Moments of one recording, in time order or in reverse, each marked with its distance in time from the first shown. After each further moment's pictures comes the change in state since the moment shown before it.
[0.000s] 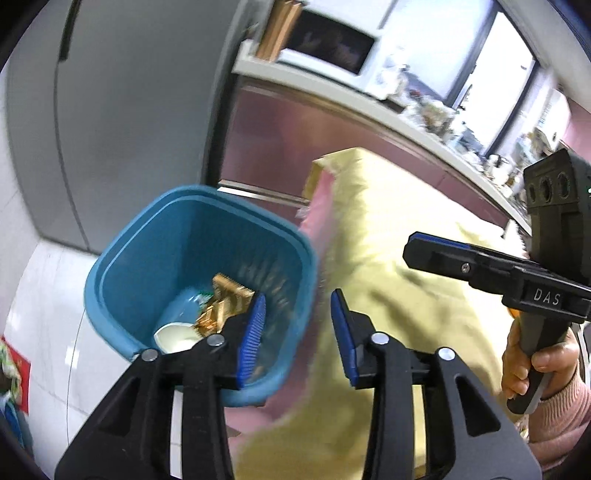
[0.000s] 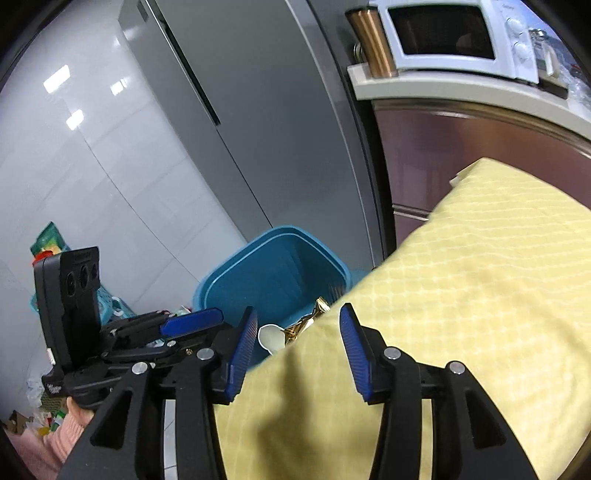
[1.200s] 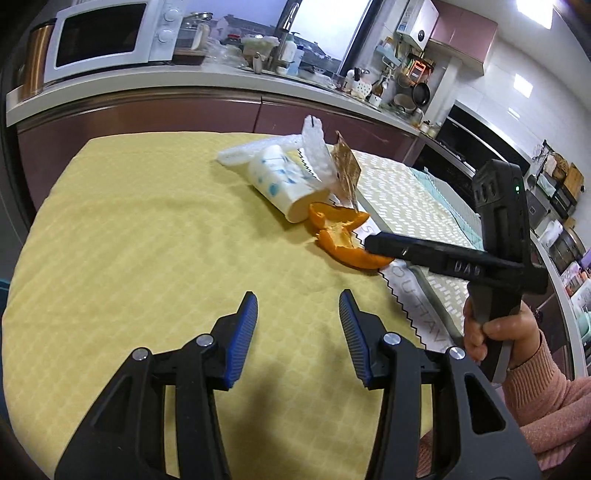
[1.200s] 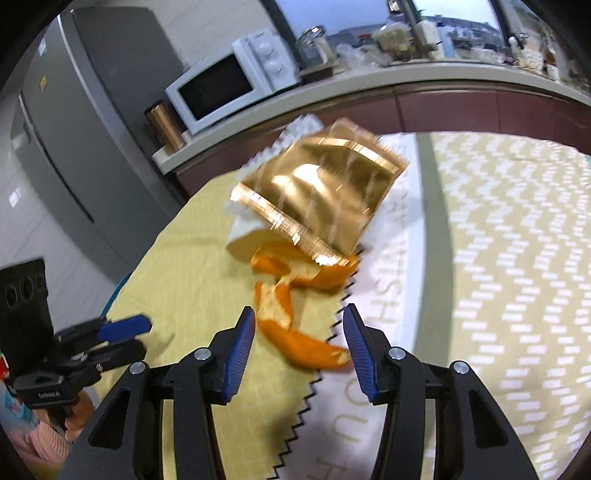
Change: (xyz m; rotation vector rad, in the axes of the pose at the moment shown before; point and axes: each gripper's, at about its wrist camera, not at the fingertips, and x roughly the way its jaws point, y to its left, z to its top) left arm 0.072 -0.277 -0.040 0.399 0.171 -0.384; right arm -0.197 -0.178 -0.160 0.392 -0.202 -0.364
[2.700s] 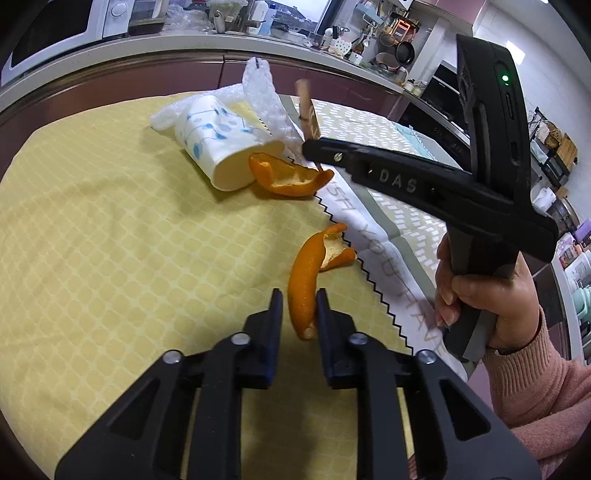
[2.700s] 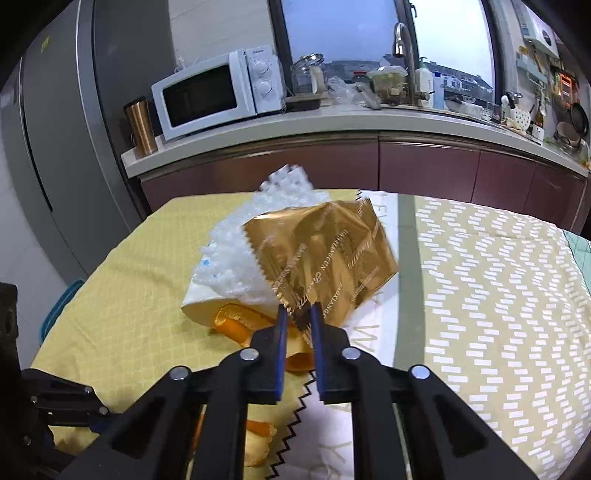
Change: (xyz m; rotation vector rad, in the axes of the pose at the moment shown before) left arm 0.061 -0.031 0.011 0.066 0.167 -0.066; right arm 0.011 0.009 0.041 -0.117 -0.128 -0.235
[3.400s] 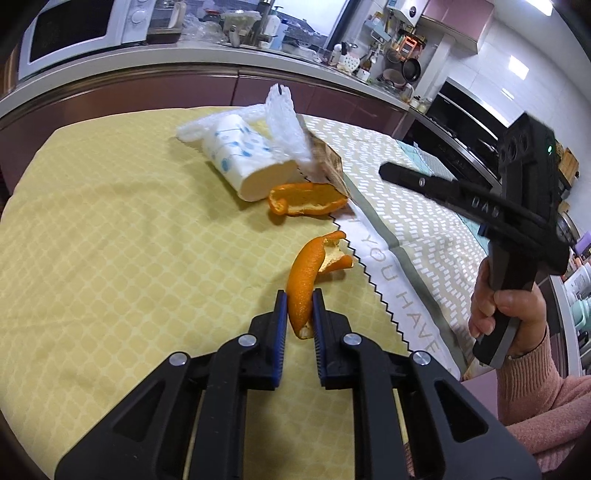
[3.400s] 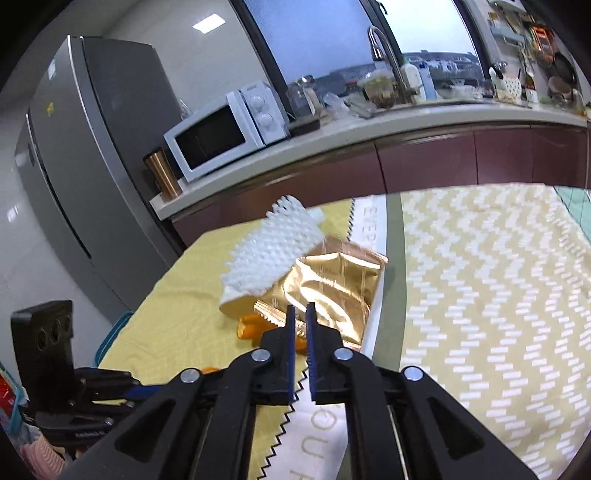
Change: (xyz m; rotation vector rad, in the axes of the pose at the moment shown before) left arm -0.030 0.011 -0.011 -0.037 -0.066 0.019; right arm -0.050 -0.034 -0.018 0.152 -0.063 0.157
